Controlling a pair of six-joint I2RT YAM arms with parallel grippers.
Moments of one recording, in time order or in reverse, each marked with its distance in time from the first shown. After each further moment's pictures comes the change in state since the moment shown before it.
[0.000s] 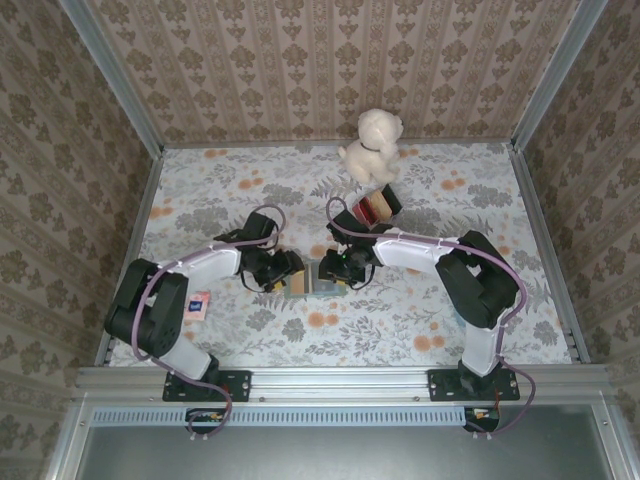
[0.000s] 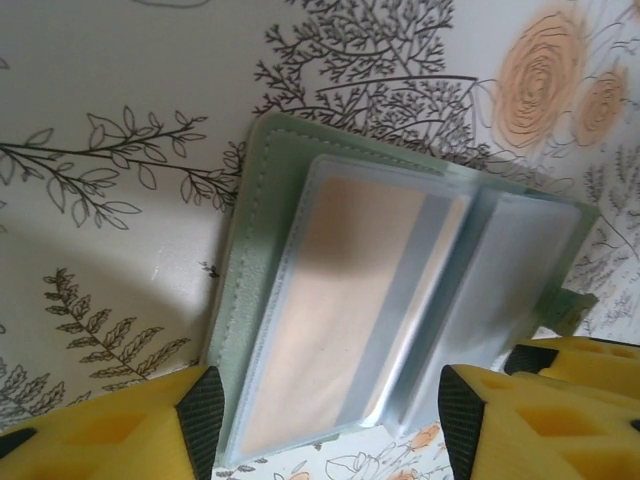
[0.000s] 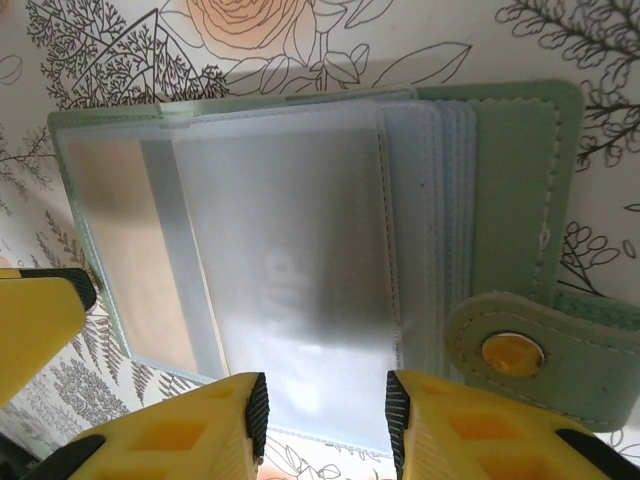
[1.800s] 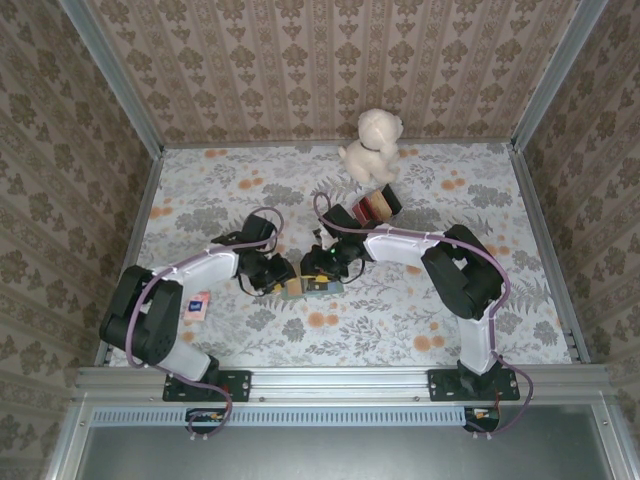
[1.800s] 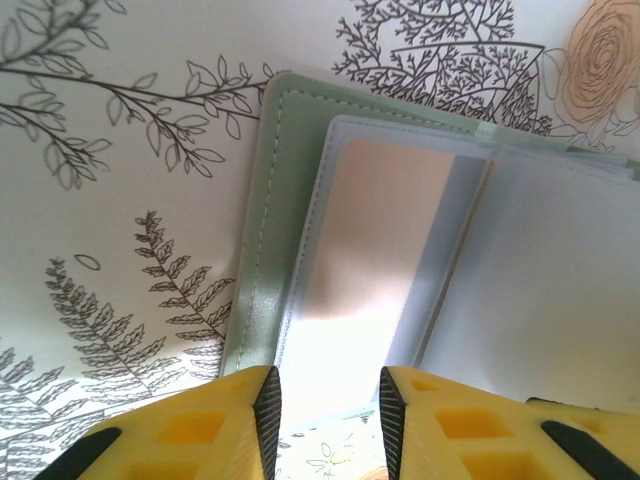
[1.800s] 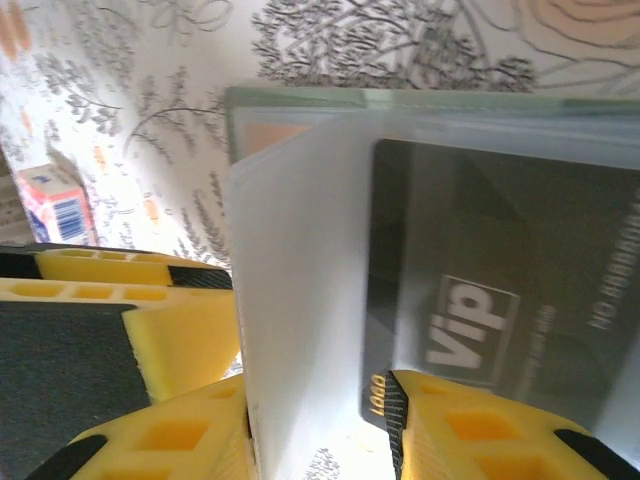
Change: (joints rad) left arm -0.008 -0.061 -0.012 -0.084 -0.066 0.012; right arm 0.000 0.101 0.085 0.135 -0.257 -0.052
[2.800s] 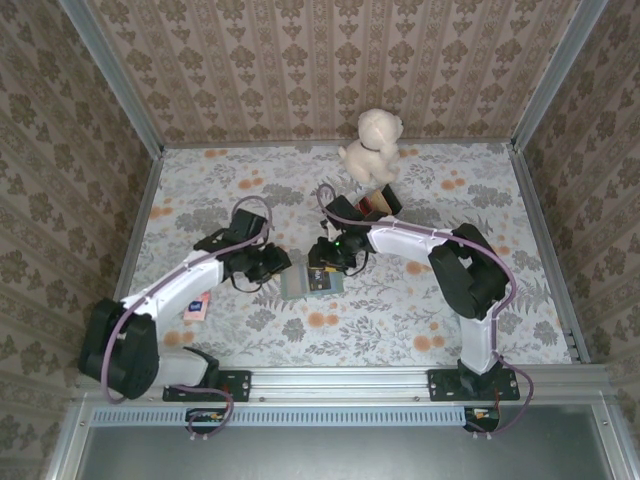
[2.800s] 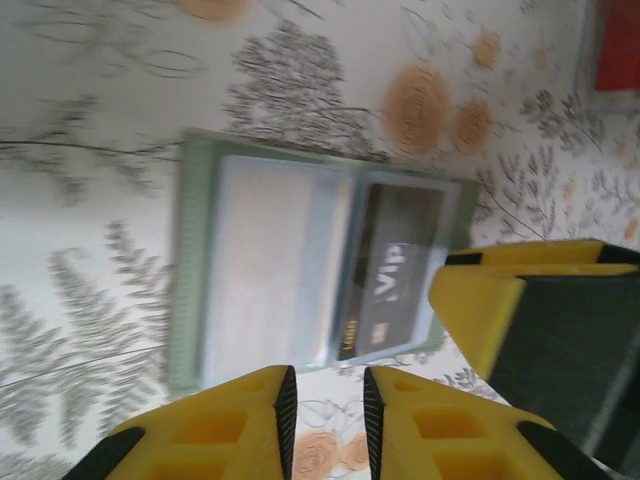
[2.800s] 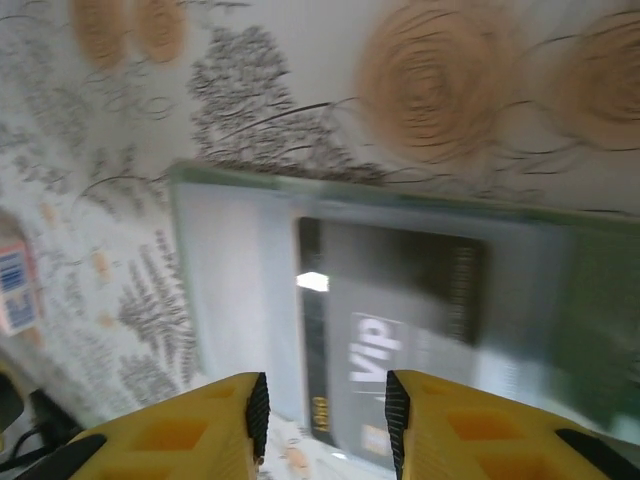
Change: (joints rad) left arm -0.018 -0.151 0.040 -0.014 -0.022 -0.004; right arm -0.035 -0.025 0.058 -0.162 0.187 -0.084
